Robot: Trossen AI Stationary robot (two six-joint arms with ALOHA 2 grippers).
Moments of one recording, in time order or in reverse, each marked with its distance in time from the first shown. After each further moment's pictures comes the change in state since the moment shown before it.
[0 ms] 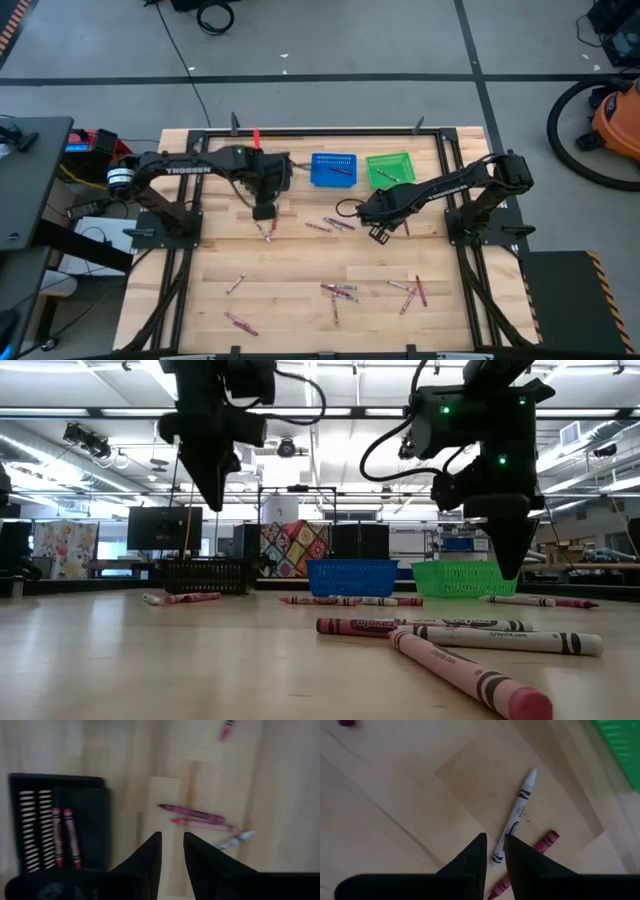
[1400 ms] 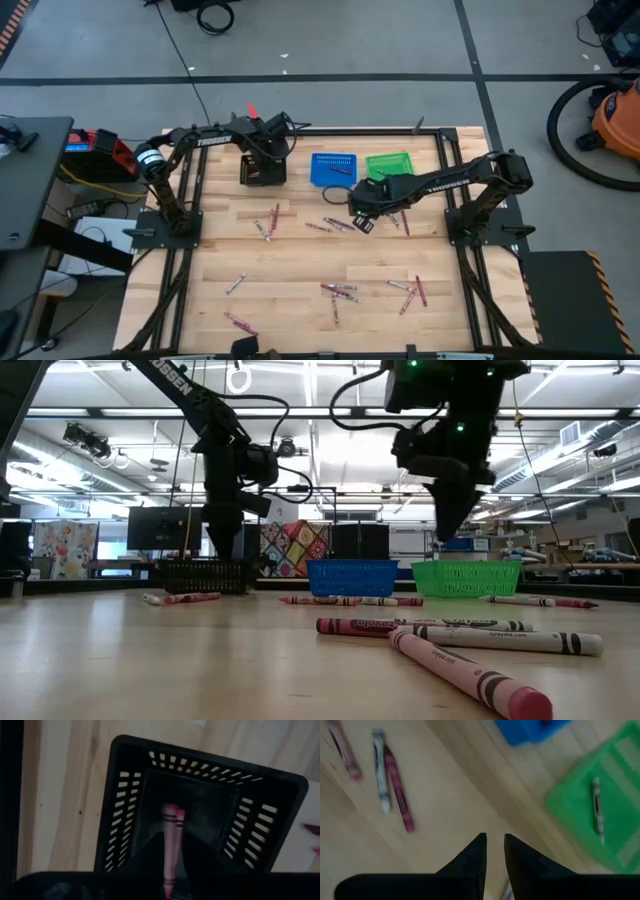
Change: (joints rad) left arm 0.435 0.254 -0.002 0.201 0.016 0.254; right arm -0.017 -0.001 0.170 0.035 0.158 -0.071
